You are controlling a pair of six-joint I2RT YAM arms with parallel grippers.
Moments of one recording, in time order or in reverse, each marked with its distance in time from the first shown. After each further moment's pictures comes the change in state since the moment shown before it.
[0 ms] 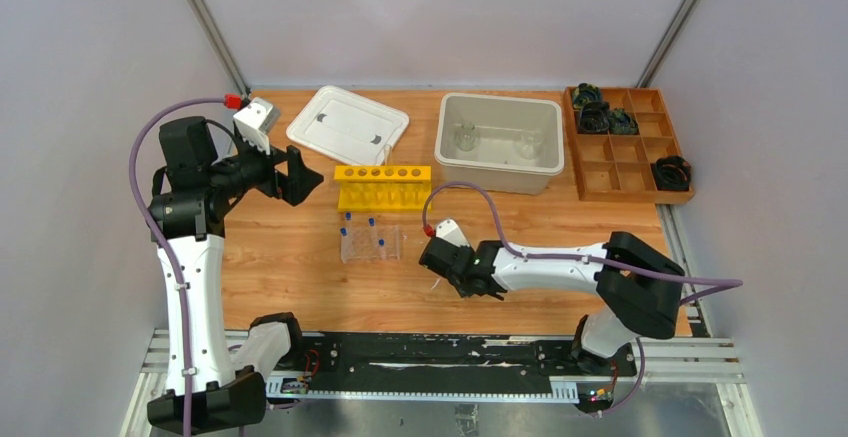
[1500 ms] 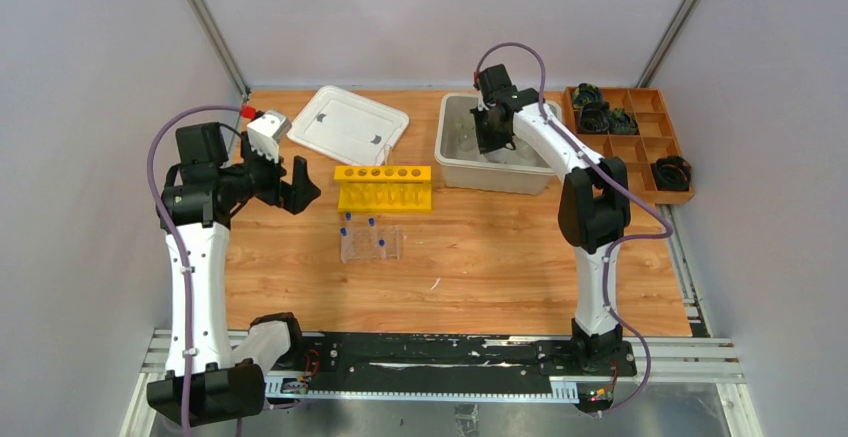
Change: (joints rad) left arm 0.000 0.042 -0.064 -0.067 -0.094 0.100; right arm -0.750 0.538 1.075 -0.260 -0.367 -0.317
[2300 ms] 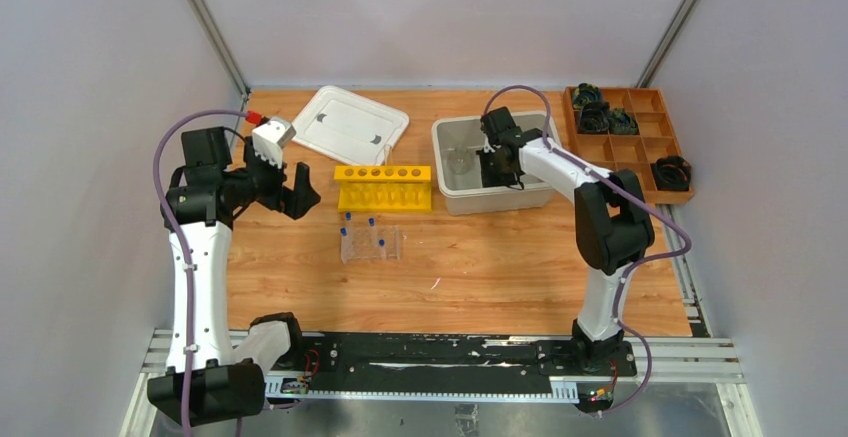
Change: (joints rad) left arm 0.000 -0.005 -0.047 -0.008 -0.023 0.055; right arm 0.017 -0.188 -0.500 0.154 -0.069 0.089
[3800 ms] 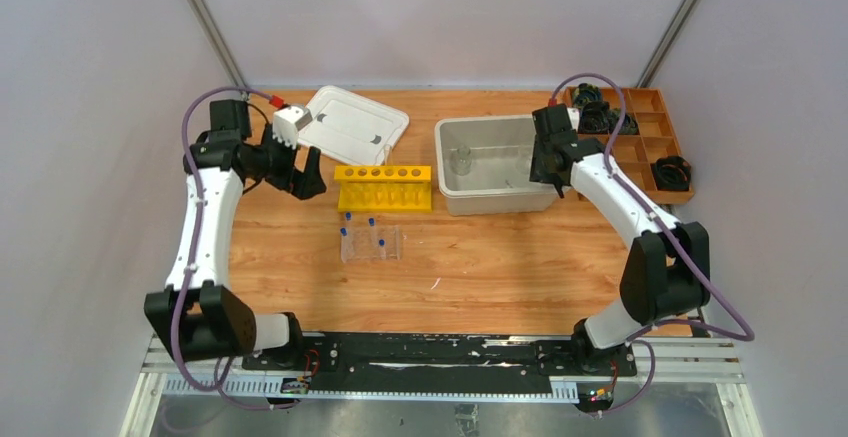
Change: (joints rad) left arm -0.043 0.243 0.050 0.002 -0.034 0.062; right arm -0.138 -0.353 -0.184 -0.003 0.389 0.066
